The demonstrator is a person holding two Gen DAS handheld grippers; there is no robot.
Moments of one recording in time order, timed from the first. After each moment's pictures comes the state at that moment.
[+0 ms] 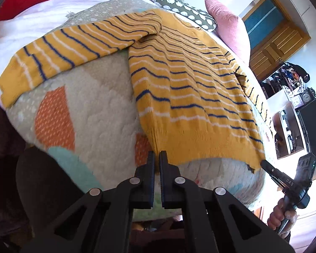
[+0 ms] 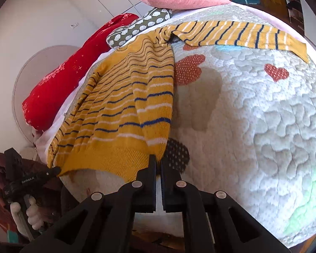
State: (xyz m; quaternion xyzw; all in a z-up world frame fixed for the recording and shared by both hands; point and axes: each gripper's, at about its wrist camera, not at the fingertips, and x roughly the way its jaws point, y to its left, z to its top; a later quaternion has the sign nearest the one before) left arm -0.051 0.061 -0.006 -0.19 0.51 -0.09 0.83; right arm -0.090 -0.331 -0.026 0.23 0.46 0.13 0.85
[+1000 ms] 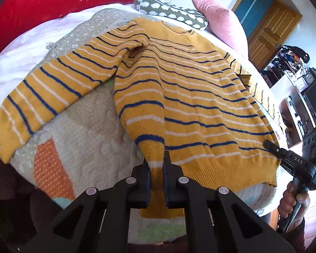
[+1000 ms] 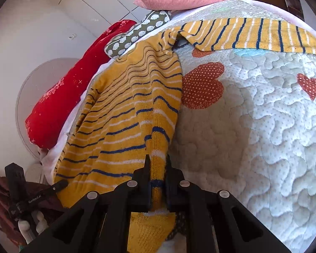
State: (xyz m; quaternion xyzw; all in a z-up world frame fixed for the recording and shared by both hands) left arm 0.011 0.045 0.009 -0.11 0.50 -0.11 0.85; right arm -0.030 -0.321 -0.033 0.27 0.43 0.14 0.85
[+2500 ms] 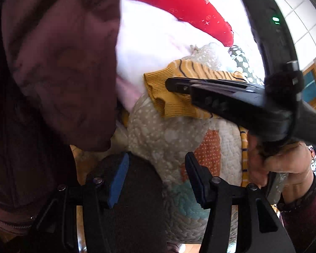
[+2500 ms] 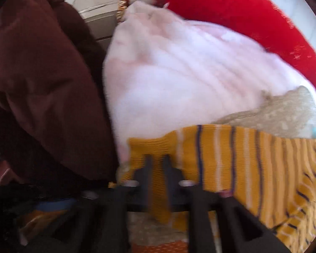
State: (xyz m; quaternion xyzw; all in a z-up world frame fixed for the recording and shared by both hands) left arm -0.099 0.237 -0.037 -0.33 0.43 0.08 0.84; right arm 0.024 0.214 -0.032 -0.27 0.44 0.46 0.72
